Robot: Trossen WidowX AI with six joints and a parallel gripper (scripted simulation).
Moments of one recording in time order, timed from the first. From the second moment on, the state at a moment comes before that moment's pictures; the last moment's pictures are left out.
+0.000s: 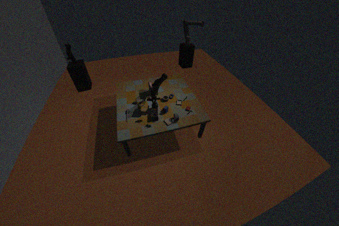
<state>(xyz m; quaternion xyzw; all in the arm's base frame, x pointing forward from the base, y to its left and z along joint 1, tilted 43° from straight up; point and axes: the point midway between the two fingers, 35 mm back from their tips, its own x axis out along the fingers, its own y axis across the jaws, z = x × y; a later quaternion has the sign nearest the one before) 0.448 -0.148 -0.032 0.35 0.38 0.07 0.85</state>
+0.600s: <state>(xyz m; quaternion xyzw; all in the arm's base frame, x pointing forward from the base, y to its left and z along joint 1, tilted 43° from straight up) 0.448 -0.148 -0.032 0.35 0.38 0.07 0.85</state>
